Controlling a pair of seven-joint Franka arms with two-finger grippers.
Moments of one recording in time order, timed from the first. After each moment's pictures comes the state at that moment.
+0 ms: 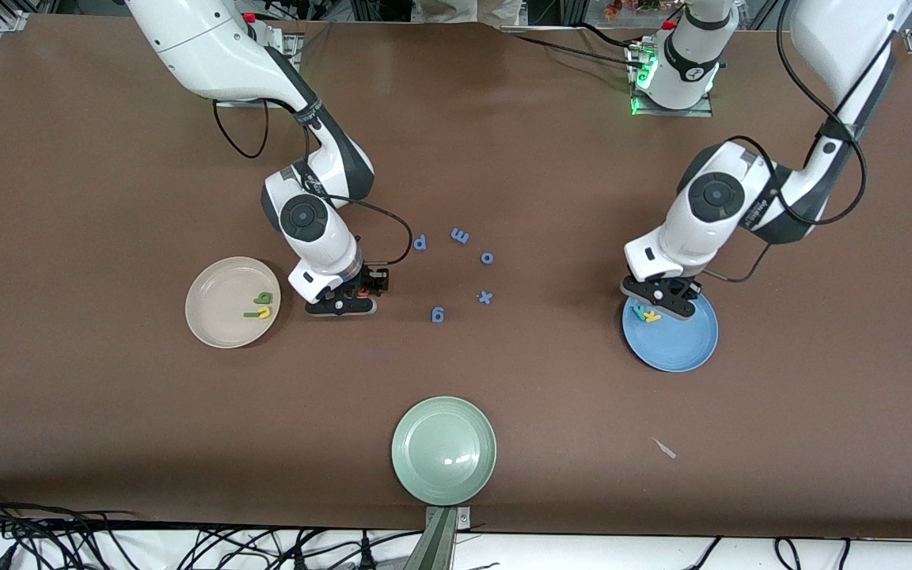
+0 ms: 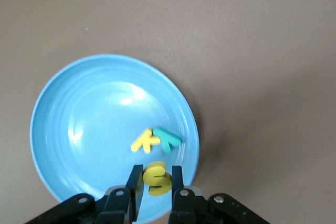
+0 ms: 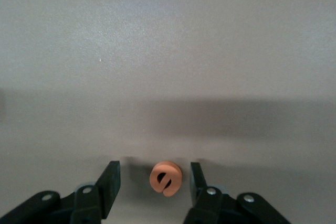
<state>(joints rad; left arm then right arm) 0.37 0.45 -0.65 -2.05 0.53 2.37 -0.10 0.42 0.62 0.11 -1.88 -0.05 2.56 0.51</state>
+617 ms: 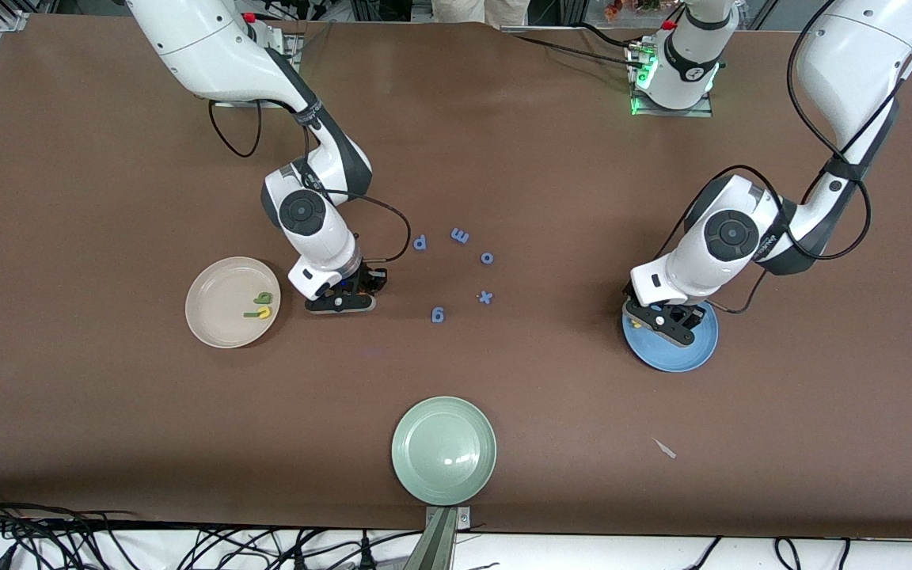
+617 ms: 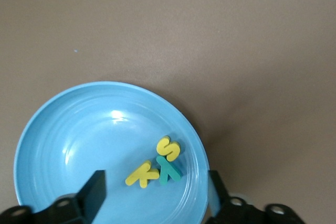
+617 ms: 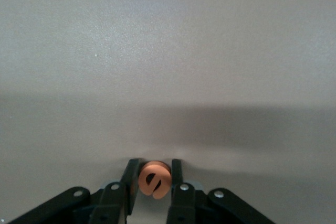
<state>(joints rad) 0.39 0.56 -0.65 -1.95 0.53 2.37 -0.01 0.42 0.61 0.10 -1.92 -0.06 2.60 0.48</state>
